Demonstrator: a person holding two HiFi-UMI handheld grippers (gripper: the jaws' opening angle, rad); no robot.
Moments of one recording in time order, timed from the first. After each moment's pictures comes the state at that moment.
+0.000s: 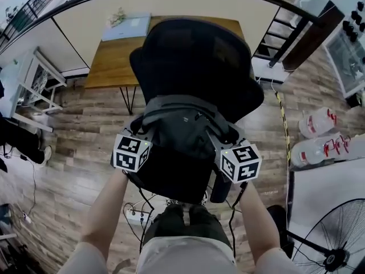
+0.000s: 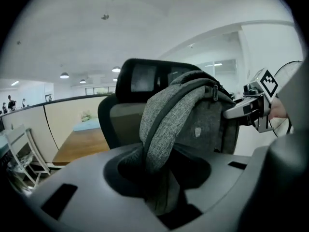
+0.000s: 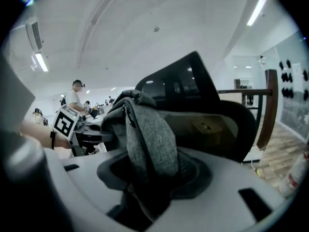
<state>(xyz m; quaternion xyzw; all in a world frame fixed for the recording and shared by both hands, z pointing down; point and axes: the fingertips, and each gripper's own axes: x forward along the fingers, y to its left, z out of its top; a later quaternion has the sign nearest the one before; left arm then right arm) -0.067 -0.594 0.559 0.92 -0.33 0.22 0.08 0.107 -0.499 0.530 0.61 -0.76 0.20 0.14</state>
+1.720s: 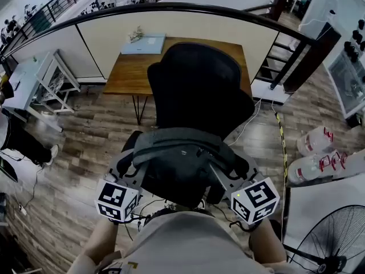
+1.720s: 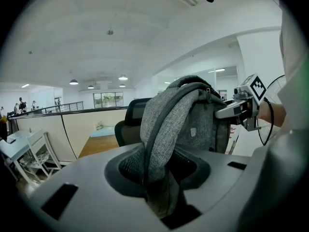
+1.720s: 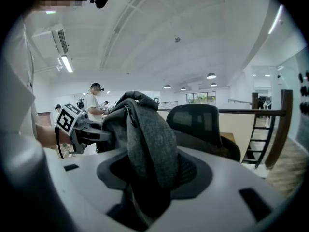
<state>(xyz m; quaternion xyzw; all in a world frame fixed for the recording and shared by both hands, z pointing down) -0.139 -0.427 0.389 0.91 -0.37 0.19 0.07 0.051 -0.367 0.363 0.53 -0.82 0.14 0.14</state>
